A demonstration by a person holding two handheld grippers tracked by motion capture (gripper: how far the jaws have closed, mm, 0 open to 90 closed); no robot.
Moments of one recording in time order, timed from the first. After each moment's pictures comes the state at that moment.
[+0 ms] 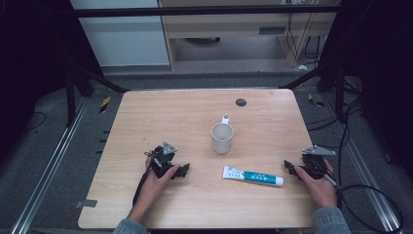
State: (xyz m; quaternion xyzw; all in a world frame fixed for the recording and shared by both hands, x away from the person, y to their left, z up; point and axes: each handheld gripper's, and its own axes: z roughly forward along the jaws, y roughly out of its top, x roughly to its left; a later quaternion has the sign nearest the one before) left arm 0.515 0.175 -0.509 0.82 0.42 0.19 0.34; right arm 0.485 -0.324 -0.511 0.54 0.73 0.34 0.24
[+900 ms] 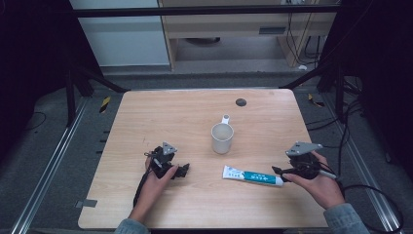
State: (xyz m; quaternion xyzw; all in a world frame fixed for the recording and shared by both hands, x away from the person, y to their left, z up) left arm 0.514 0.175 -0.509 0.82 0.43 0.19 0.34; right arm 0.458 -0.264 -0.428 0.36 0.85 0.32 0.21
